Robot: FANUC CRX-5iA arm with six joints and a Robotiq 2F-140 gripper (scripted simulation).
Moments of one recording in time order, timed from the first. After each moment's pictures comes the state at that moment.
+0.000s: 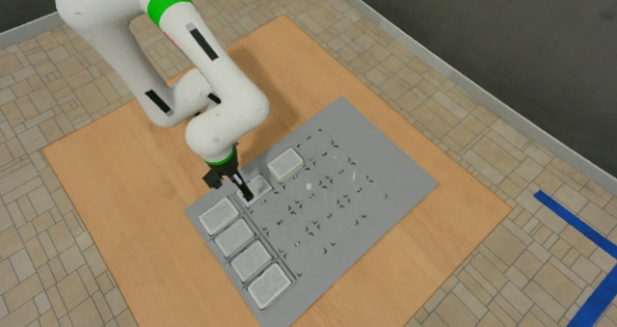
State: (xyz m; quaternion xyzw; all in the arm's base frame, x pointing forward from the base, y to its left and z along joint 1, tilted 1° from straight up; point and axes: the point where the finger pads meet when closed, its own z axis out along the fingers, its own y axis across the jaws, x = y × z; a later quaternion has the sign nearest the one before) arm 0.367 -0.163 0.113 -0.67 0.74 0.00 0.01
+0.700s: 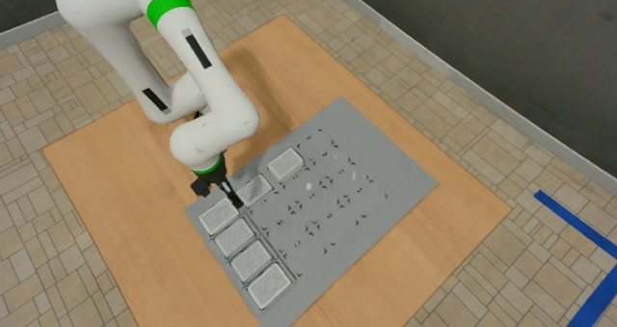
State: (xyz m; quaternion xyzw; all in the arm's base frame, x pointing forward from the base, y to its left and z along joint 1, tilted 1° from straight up) arm 0.363 -0.205 0.116 -0.67 0.74 0.00 0.01
